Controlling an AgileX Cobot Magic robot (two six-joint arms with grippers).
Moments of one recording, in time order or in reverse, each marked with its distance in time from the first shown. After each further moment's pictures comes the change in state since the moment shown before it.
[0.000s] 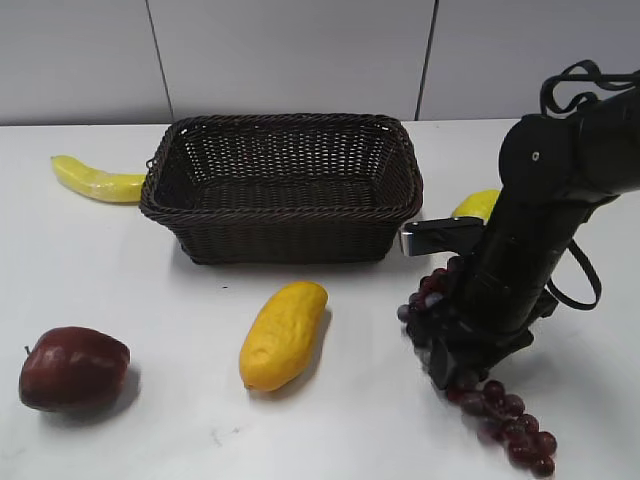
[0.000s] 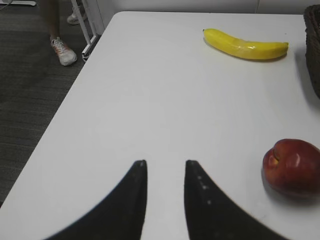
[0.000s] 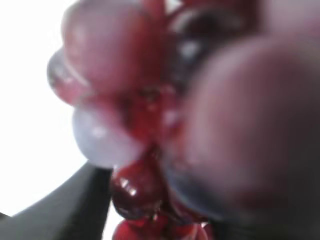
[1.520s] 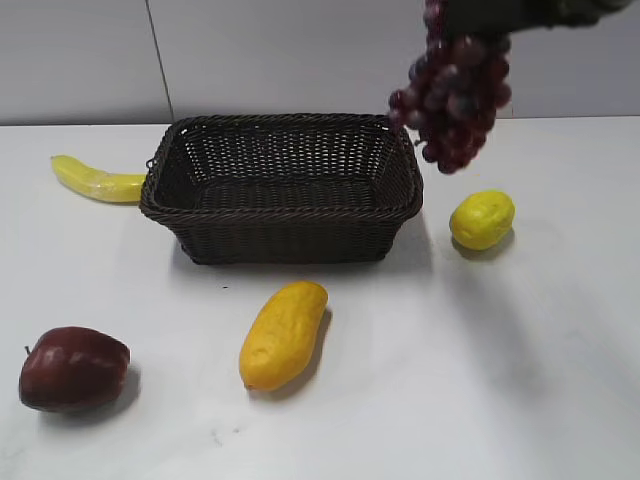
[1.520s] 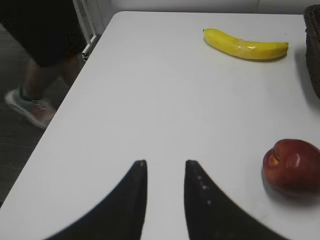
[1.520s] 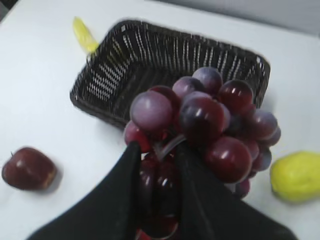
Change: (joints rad) left arm 0.000 0.000 0.000 0.000 0.000 0.000; right arm 0.000 -0.584 -0.274 0.054 -0.088 0.000
